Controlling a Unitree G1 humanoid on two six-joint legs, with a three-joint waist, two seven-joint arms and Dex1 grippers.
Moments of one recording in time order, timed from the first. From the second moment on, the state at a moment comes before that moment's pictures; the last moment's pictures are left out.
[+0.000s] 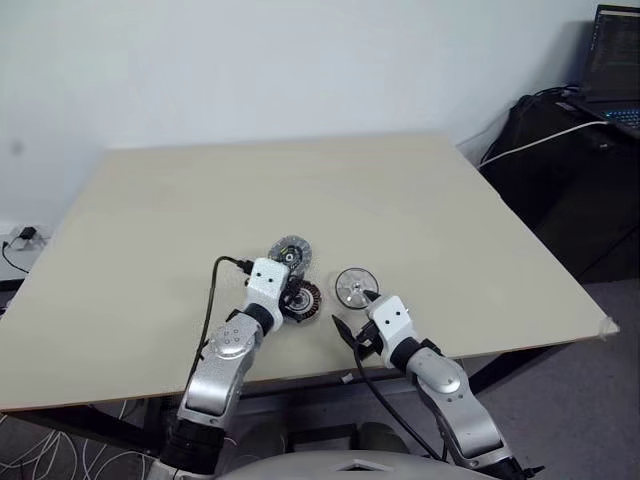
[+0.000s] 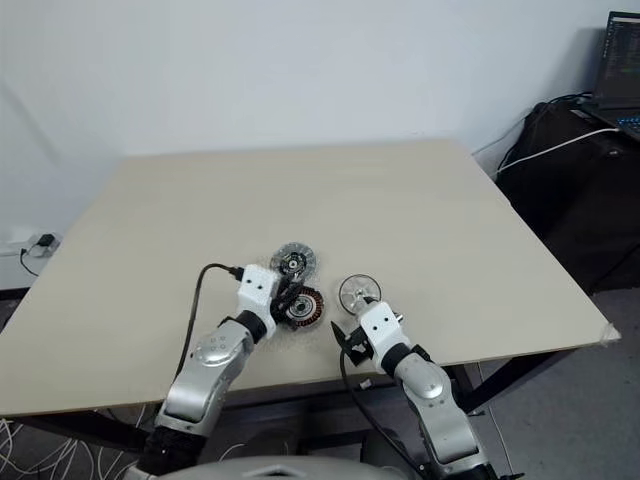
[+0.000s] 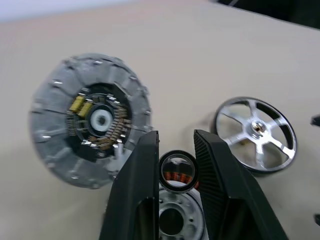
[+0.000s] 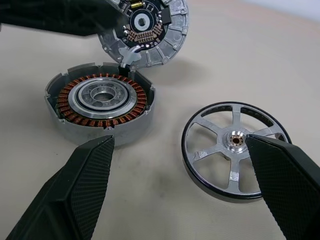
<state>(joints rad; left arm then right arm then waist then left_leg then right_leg) -0.01 0.09 -0.25 -0.14 -0.02 0.36 -0.29 0.19 -0.24 0.25 -0.17 -0.04 0.14 0.37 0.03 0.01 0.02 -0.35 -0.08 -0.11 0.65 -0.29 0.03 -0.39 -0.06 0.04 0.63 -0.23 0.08</state>
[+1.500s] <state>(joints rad) 0.05 0.06 -0.17 -0.08 -0.13 0.32 -0.33 0.19 -0.24 0.25 -0.17 -0.03 0.14 0.35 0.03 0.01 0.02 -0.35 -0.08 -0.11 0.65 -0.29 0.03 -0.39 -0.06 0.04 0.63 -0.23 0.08</state>
